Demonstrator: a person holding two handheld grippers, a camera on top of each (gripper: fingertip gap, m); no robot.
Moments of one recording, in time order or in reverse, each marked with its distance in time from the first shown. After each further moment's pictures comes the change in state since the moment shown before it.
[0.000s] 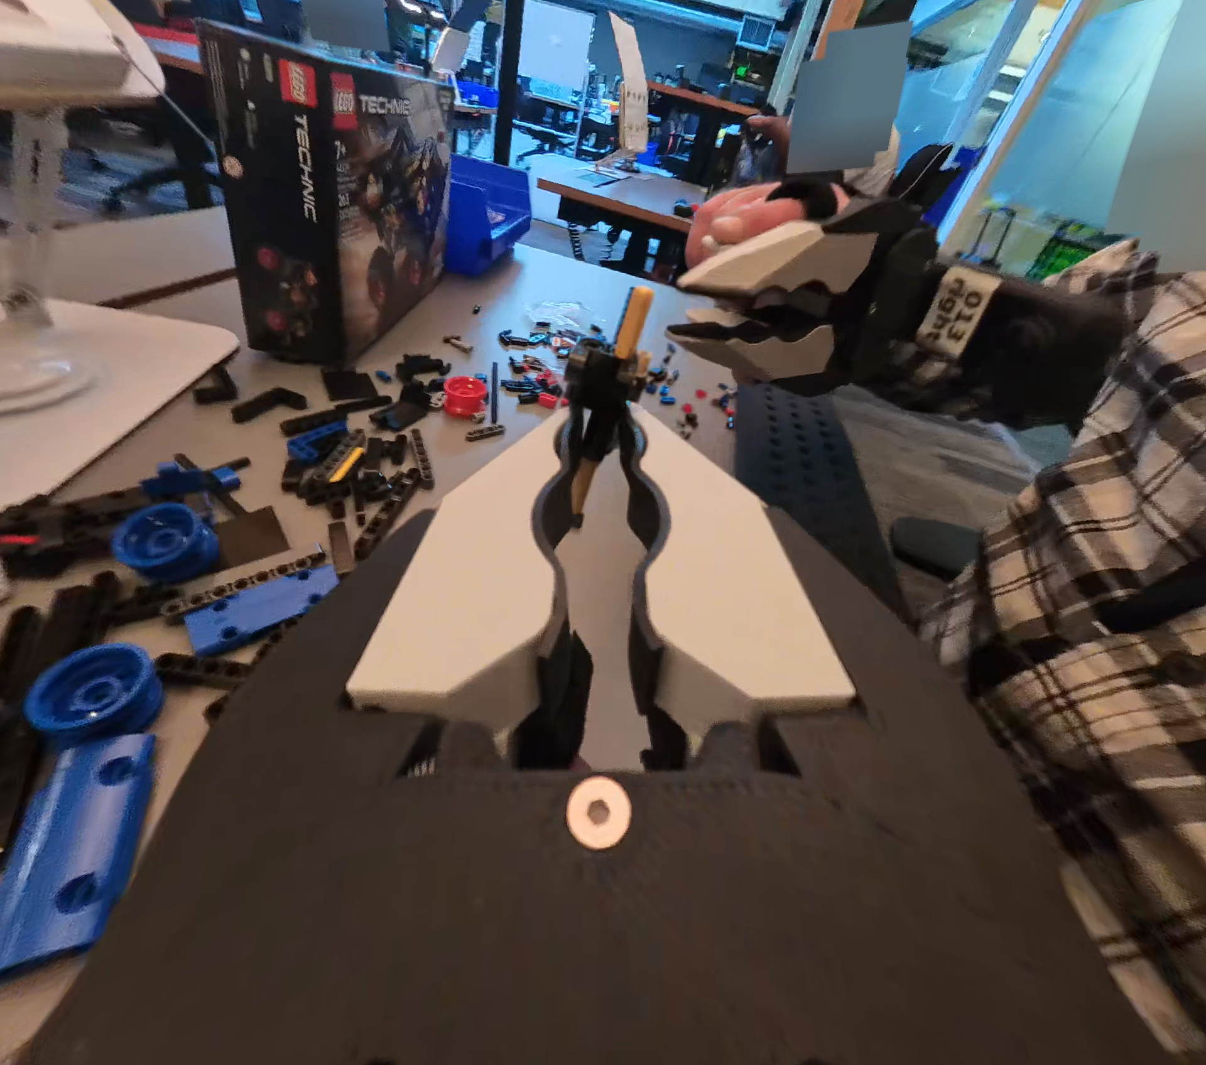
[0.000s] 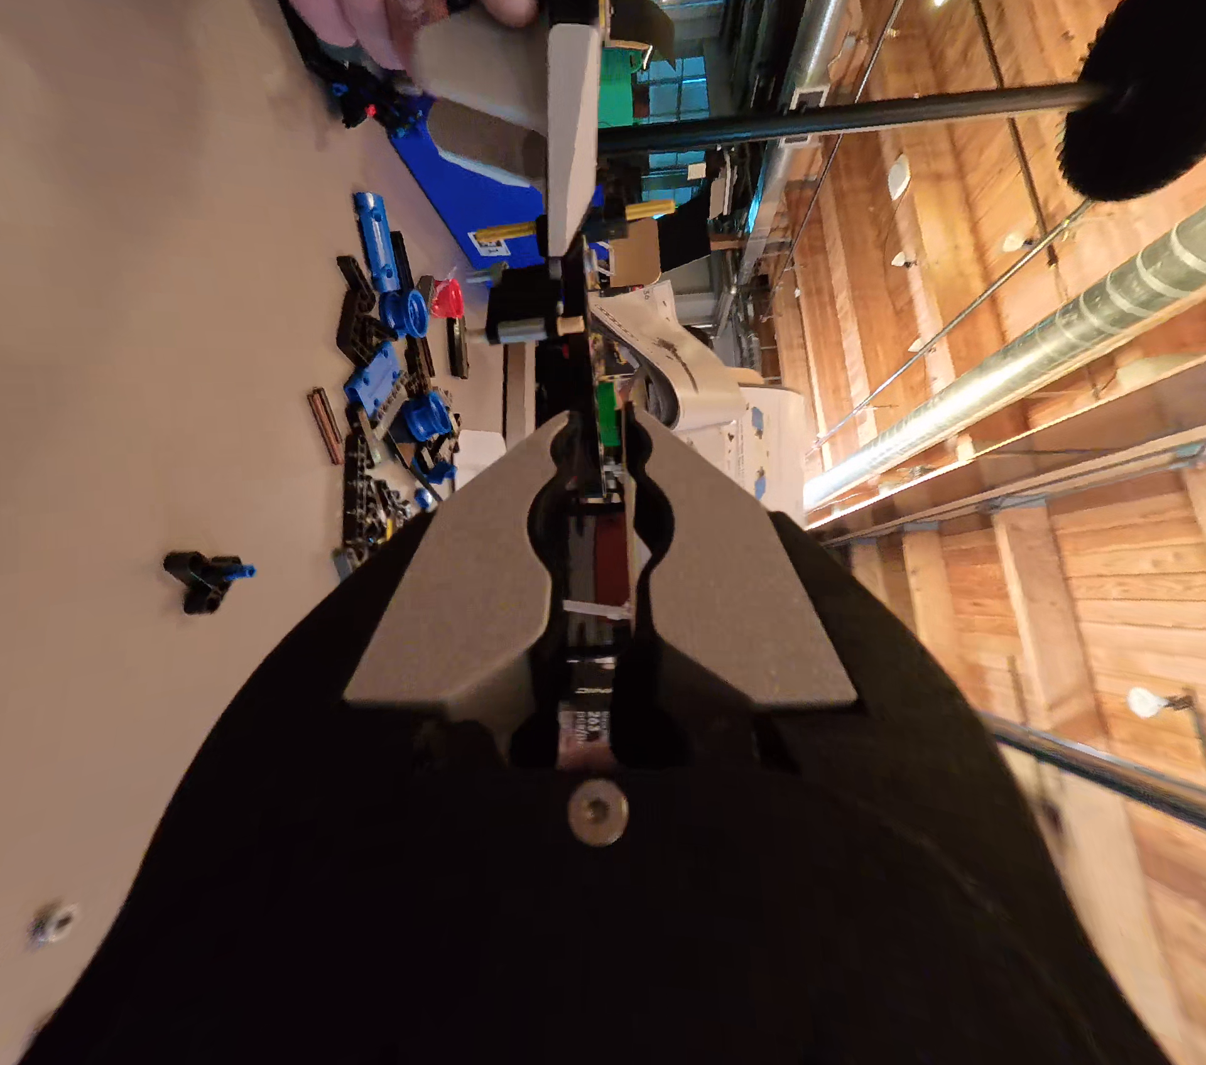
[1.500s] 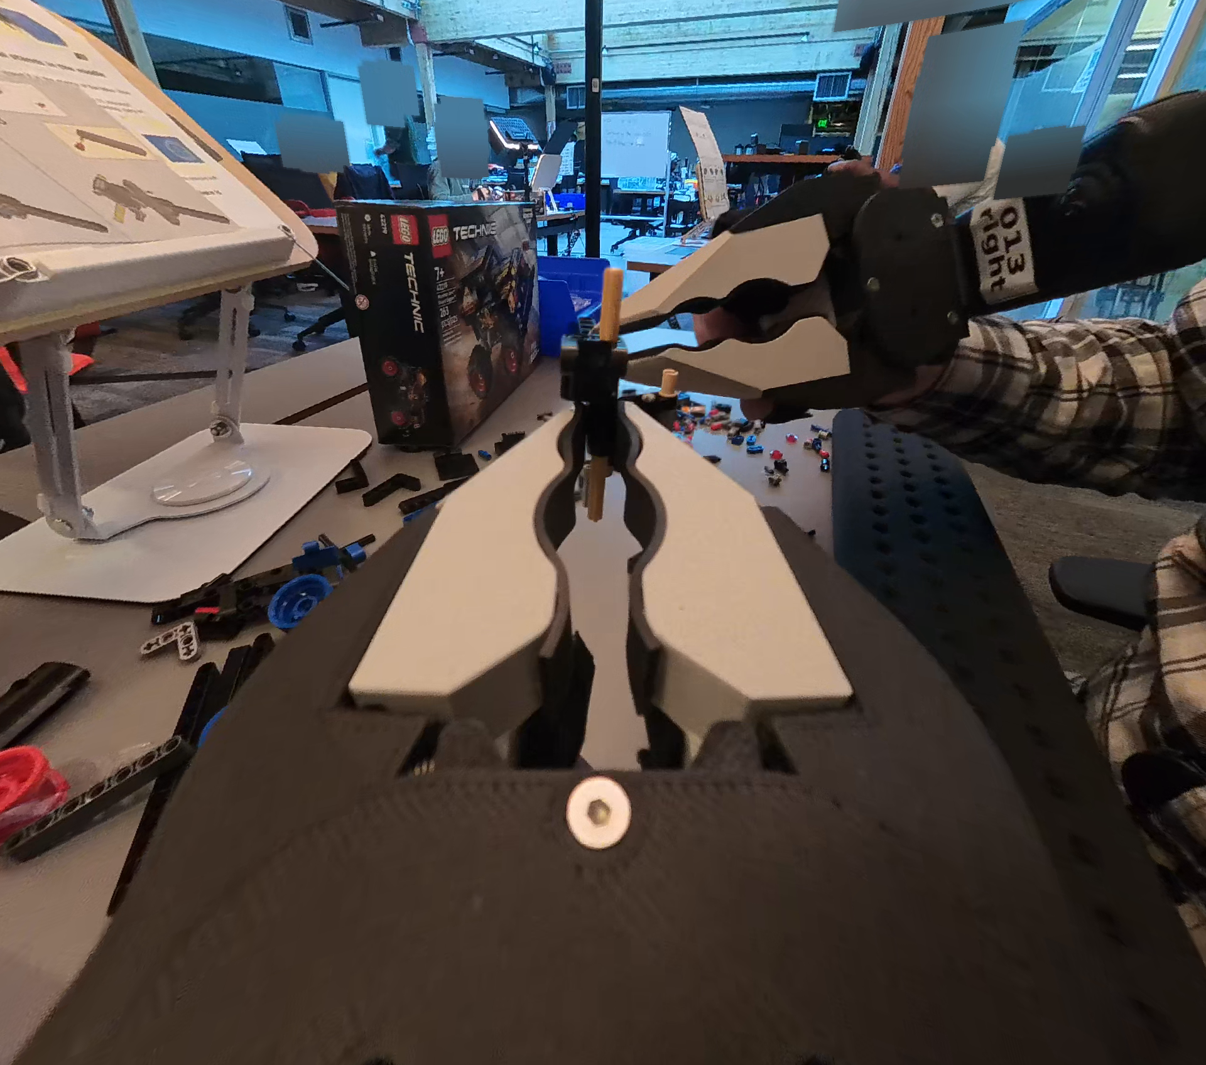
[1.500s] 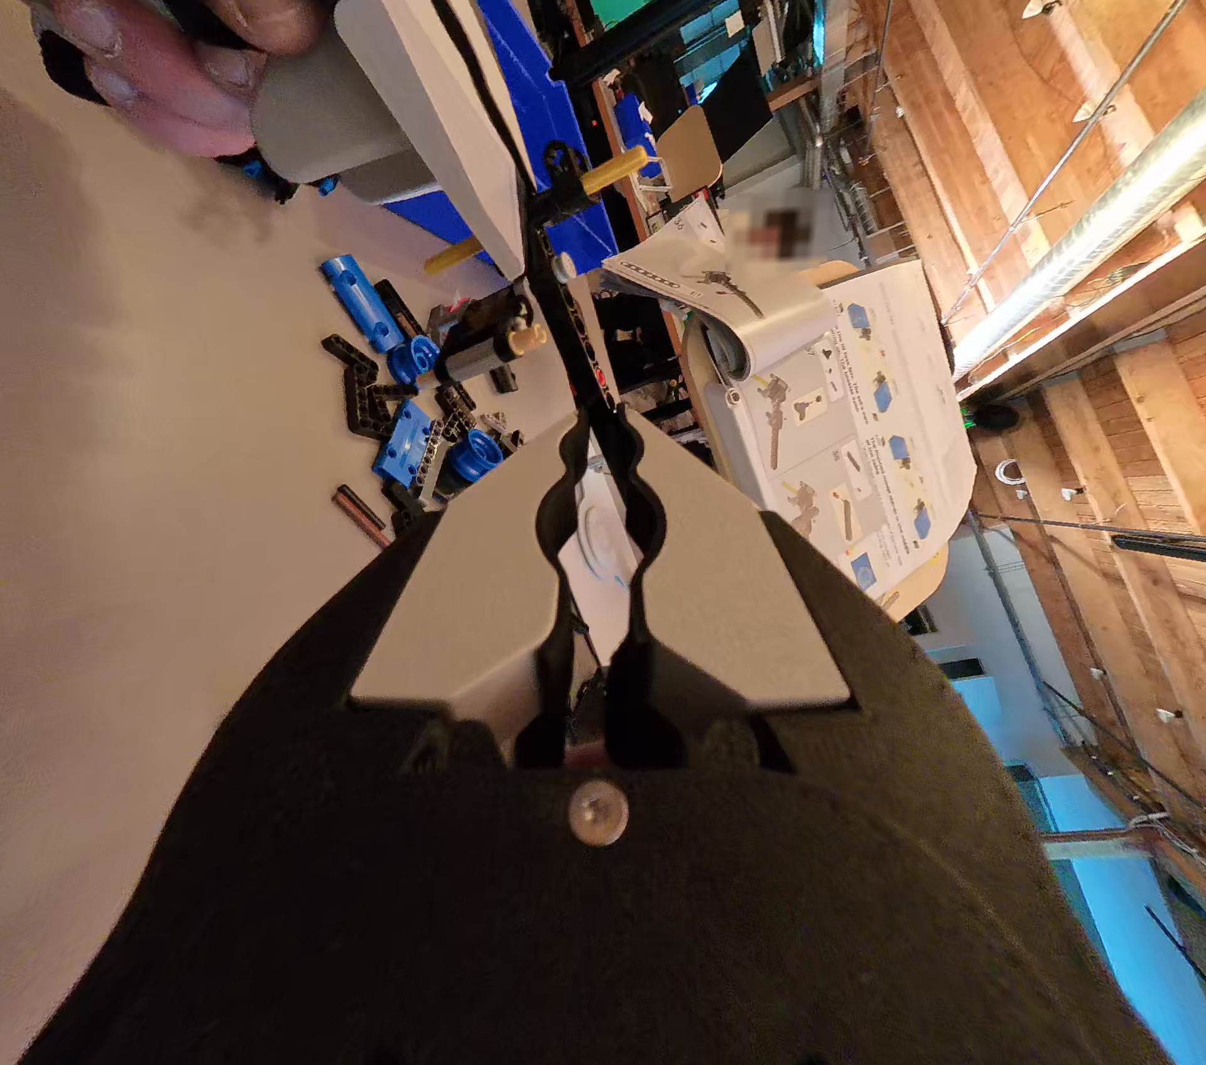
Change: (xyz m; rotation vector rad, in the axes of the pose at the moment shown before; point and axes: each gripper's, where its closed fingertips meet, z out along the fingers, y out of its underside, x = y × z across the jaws) left arm -0.008 -0.020 -0.005 0.129 -0.139 0.199; right arm 0.010 0.013 0.047 -0.123 -0.057 0.389
